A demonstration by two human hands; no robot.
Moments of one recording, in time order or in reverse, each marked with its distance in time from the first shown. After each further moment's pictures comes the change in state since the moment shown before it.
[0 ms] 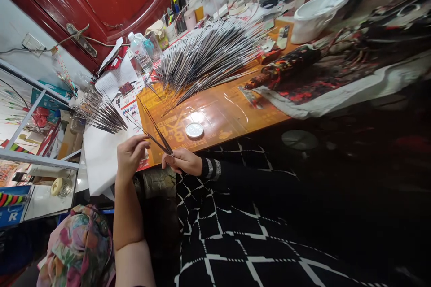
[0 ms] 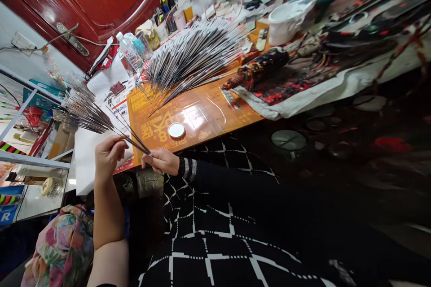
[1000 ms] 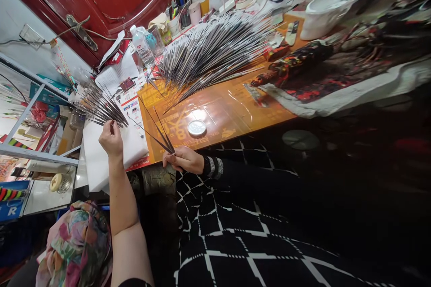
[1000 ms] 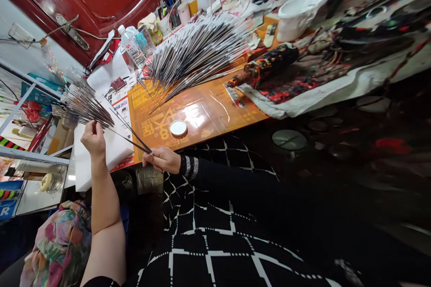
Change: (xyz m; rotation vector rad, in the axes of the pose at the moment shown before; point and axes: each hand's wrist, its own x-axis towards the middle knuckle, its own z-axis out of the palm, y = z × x) left_hand 0.046 -0.072 -0.031 0.559 0.541 0.103; right_hand -0.001 0.001 0.000 -0.033 -0.004 0.018
